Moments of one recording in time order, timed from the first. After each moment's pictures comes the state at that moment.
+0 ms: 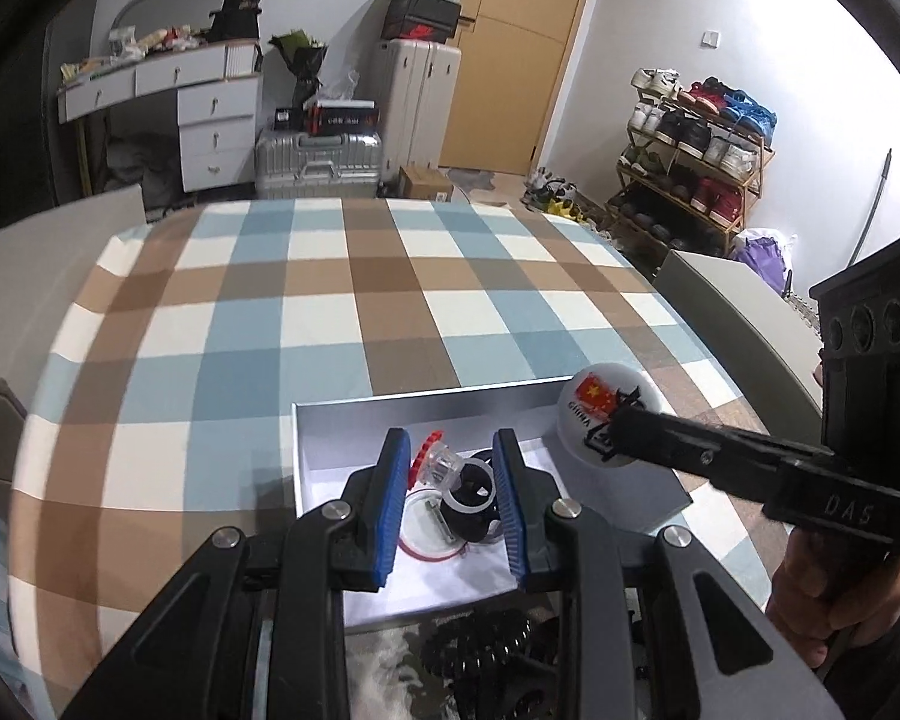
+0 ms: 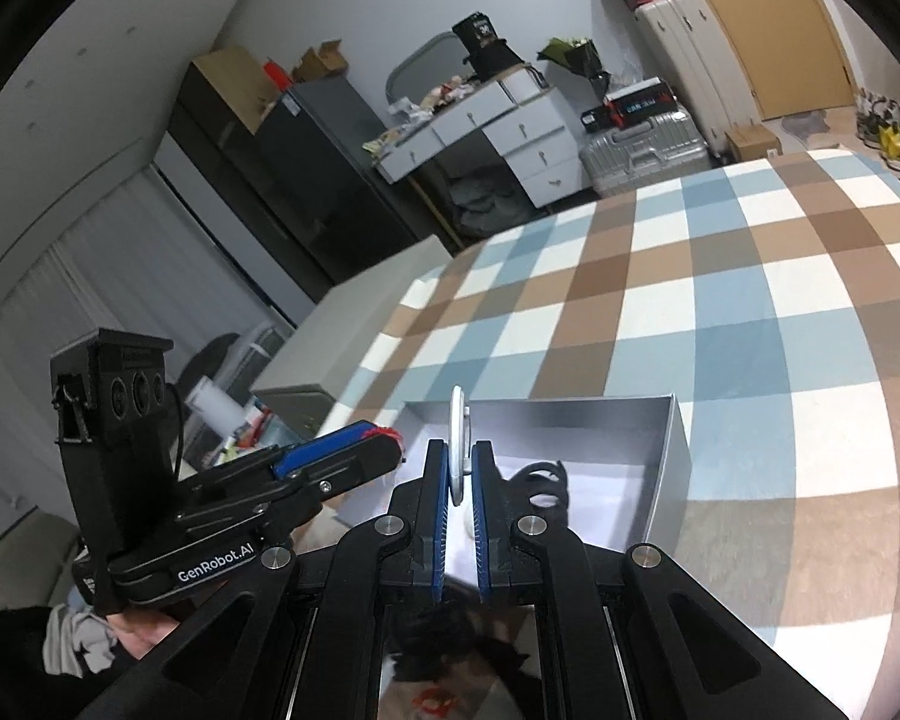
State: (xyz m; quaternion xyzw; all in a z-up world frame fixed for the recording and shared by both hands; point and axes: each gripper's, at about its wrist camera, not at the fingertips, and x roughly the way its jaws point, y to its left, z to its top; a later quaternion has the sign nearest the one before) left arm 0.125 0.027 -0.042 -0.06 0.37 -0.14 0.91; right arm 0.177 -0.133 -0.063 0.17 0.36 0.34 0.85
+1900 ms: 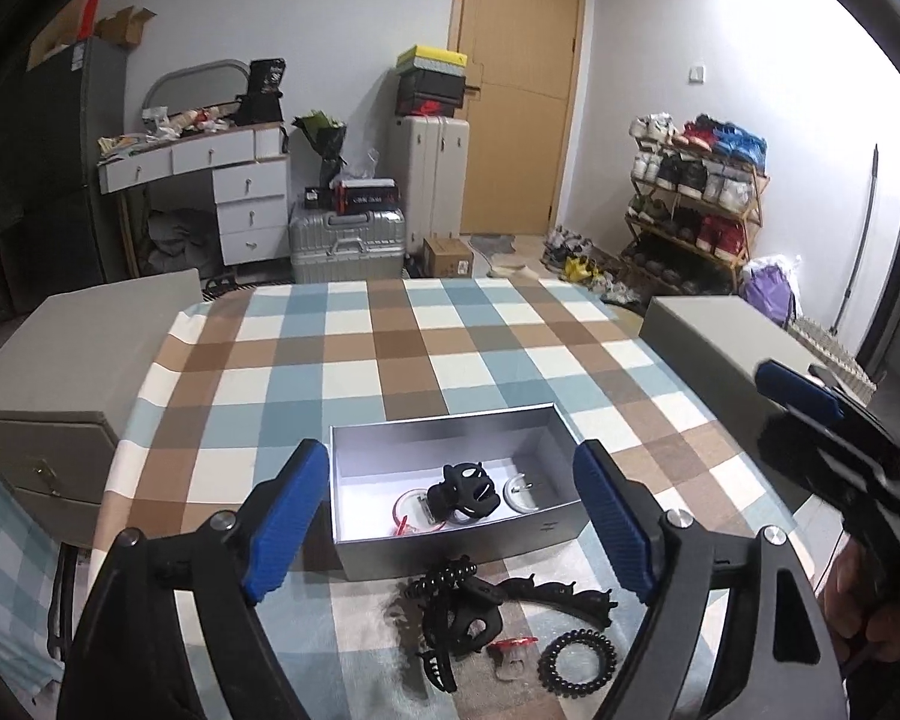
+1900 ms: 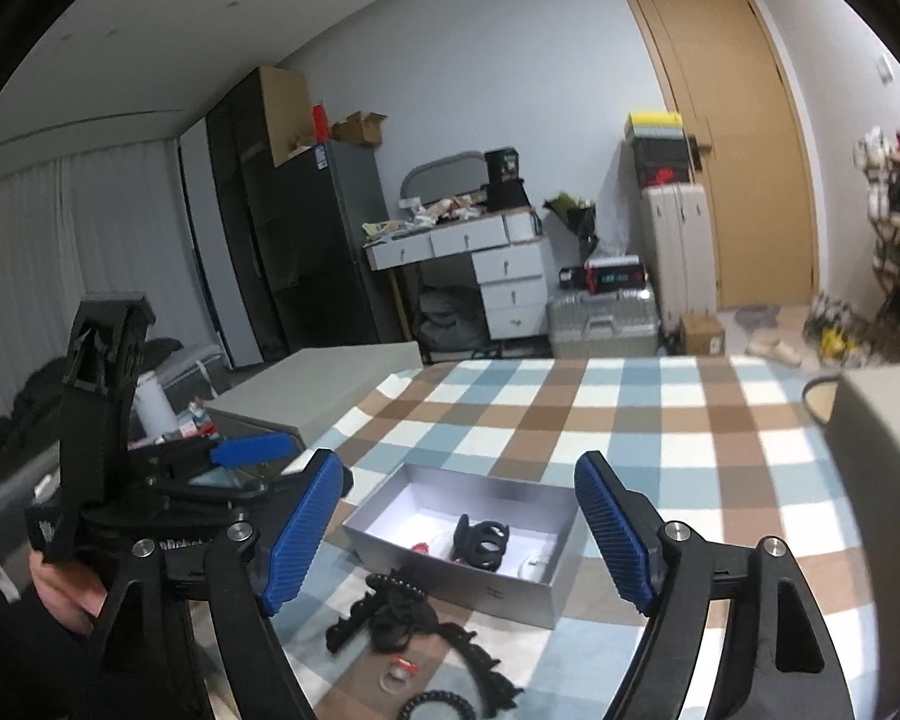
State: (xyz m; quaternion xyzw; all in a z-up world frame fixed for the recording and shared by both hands) left arm 0.060 0.017 0.006 -0.02 0.29 -0.09 0.95; right arm 0.048 -0.155 0.022 0.03 0.18 0.27 0.94
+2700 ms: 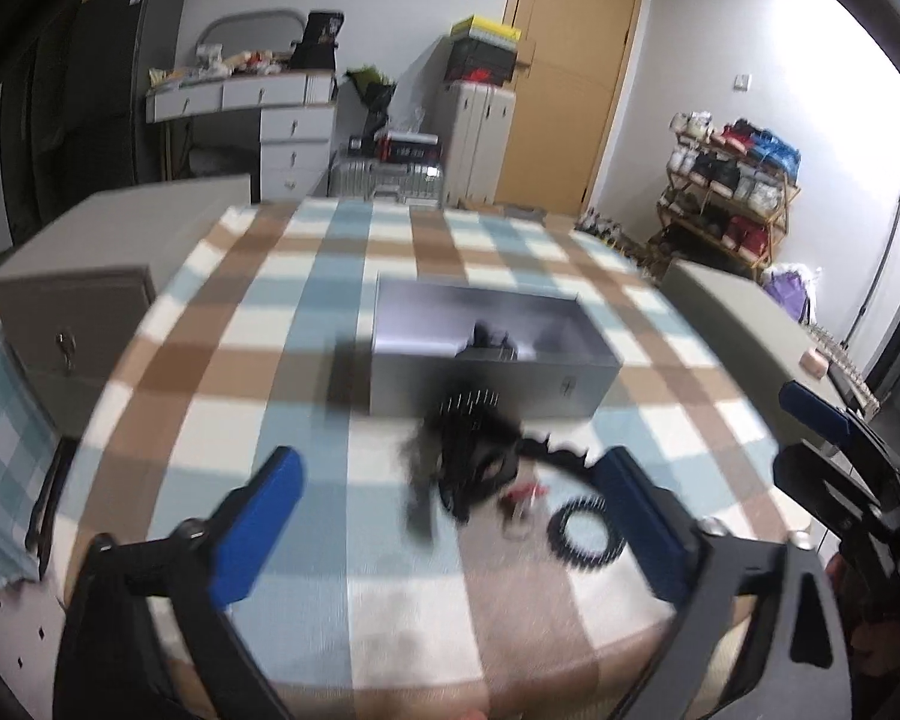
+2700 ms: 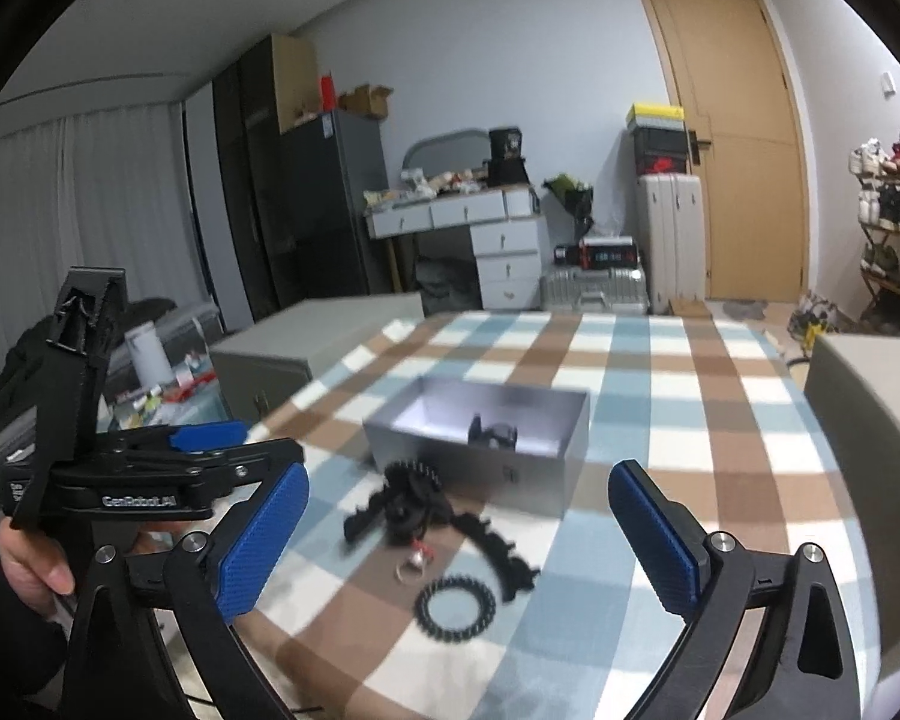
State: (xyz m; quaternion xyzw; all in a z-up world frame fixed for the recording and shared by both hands) left arm -0.001 0.034 -0.049 -0.07 0.34 -0.06 0.94; right arm -0.007 -0.150 -0.036 0.00 0.22 0.26 0.94
